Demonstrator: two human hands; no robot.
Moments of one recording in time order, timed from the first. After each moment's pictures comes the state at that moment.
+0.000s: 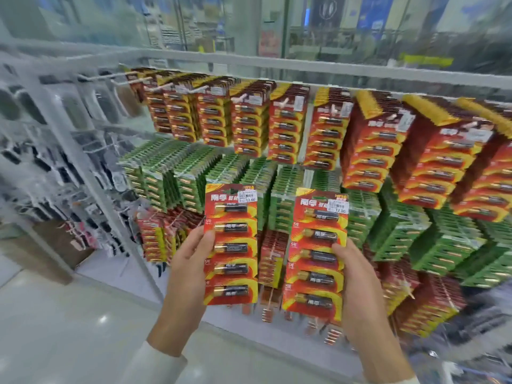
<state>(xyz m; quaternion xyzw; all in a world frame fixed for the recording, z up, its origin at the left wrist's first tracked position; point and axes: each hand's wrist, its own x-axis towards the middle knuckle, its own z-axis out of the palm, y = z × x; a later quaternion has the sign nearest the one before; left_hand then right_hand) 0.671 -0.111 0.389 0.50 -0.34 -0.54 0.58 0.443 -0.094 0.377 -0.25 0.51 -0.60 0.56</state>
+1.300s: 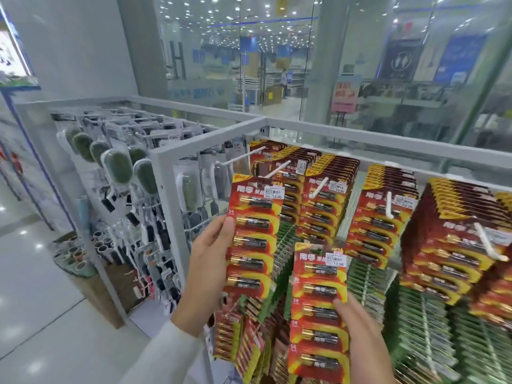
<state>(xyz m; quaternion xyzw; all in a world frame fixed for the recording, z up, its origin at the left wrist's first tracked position) 0.937 -0.395 0.463 0.49 -0.37 -0.43 0.66 0.730 -0.373 0.408 -0.25 0.54 -0.51 0.62</state>
